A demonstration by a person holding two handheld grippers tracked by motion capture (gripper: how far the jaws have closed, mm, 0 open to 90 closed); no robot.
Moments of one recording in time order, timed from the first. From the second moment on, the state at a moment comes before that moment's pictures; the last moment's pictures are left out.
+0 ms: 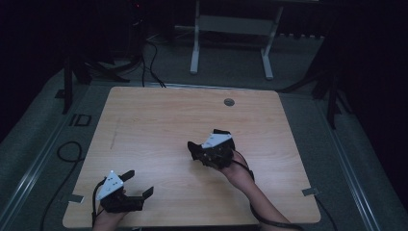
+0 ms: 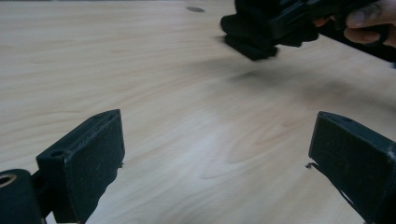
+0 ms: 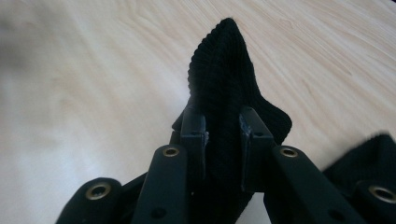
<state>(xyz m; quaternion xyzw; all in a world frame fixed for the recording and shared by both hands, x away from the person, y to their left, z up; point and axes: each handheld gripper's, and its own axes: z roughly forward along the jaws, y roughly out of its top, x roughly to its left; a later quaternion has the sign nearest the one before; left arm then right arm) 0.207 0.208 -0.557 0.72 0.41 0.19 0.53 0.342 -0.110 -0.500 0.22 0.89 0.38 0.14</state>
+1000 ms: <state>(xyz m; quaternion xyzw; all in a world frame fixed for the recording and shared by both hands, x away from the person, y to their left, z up) 0.210 0.136 -0.563 0.76 0.34 0.10 0.54 0.262 -0.145 -0.528 0.25 0.89 0.36 0.11</state>
